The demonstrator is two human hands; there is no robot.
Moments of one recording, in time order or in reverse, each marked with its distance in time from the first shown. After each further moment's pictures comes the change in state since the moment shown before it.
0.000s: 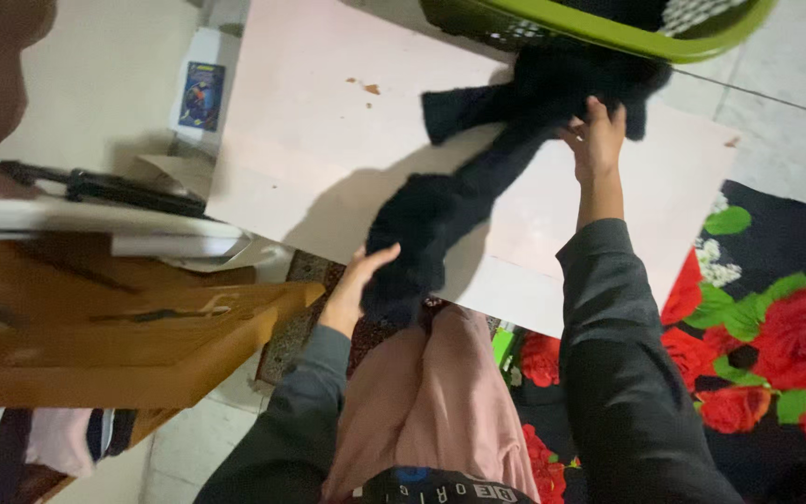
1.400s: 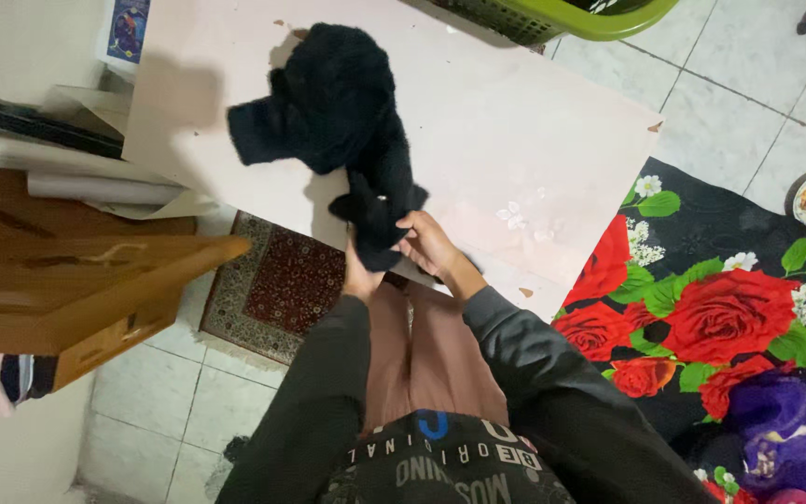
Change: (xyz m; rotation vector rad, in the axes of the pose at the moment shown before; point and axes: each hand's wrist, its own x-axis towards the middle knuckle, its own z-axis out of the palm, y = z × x) left_hand 0.115 -0.209 0.053 -0.908 -0.148 0.243; right_hand -0.192 0.074 -0.016 0.344 -0.652 0.768
